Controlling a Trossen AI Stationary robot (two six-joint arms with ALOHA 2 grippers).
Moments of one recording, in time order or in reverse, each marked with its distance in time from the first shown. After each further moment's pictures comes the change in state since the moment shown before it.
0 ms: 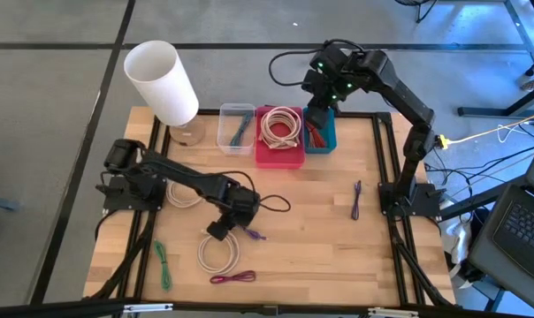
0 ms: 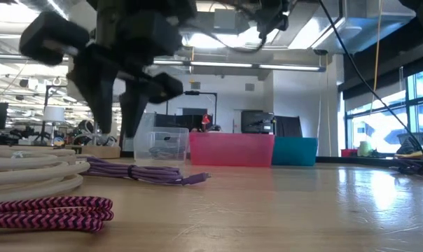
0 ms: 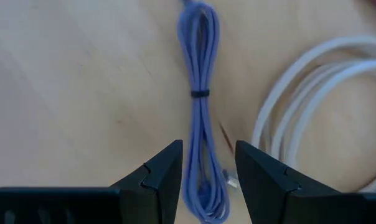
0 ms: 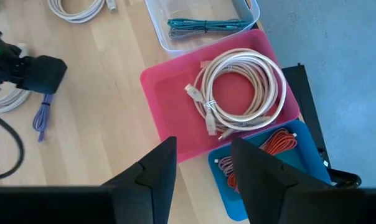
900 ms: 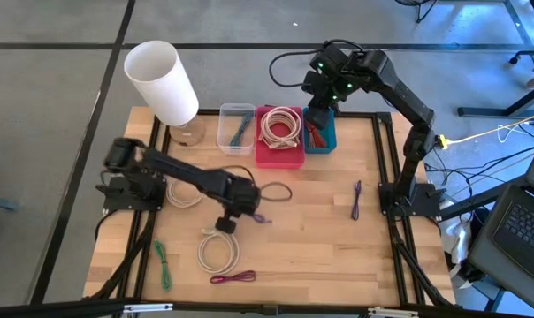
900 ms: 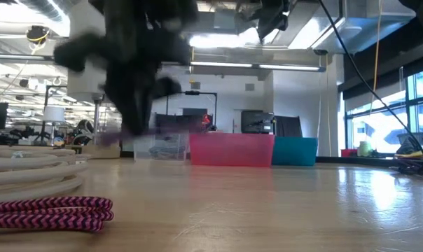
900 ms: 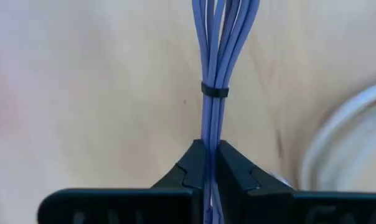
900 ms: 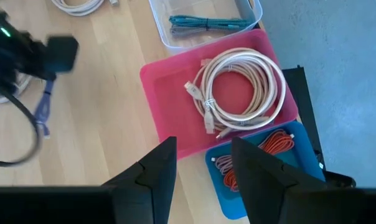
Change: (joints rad) left arm 0.037 -0.020 -0.003 0.011 -0.136 -0.185; right arm 0.000 0.000 0.000 -0.009 0.000 -0.037
